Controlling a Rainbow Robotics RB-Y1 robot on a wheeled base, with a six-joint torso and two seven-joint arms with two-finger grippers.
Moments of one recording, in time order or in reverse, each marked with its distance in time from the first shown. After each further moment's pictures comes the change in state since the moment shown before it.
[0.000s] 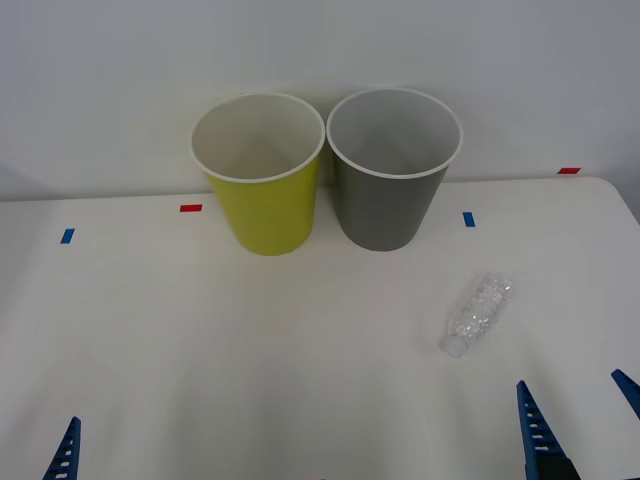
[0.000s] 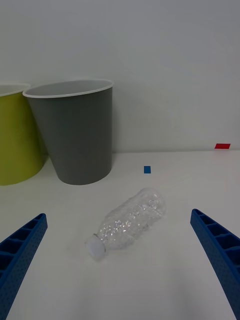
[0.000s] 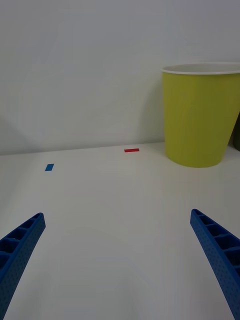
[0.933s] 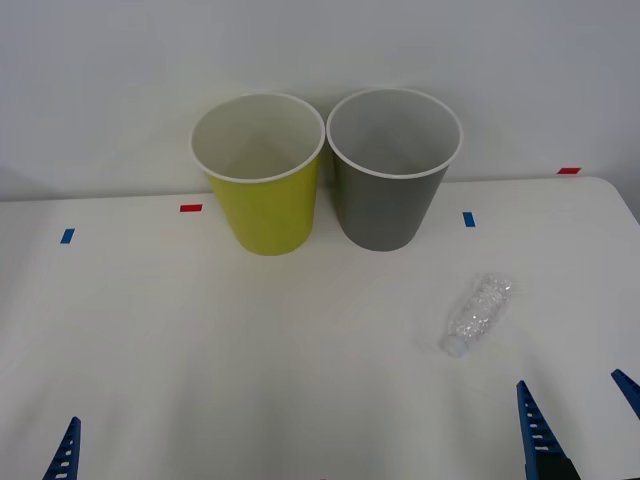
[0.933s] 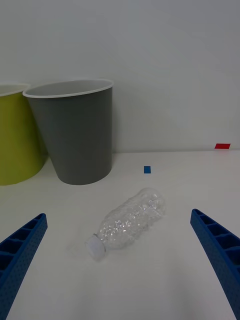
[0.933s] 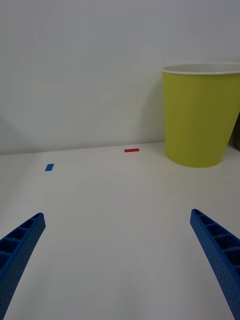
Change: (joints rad) right arm 0.000 0.000 0.000 0.000 0.000 0.000 0.000; left arm 0.000 0.000 0.000 0.000 0.000 0.000 0.000
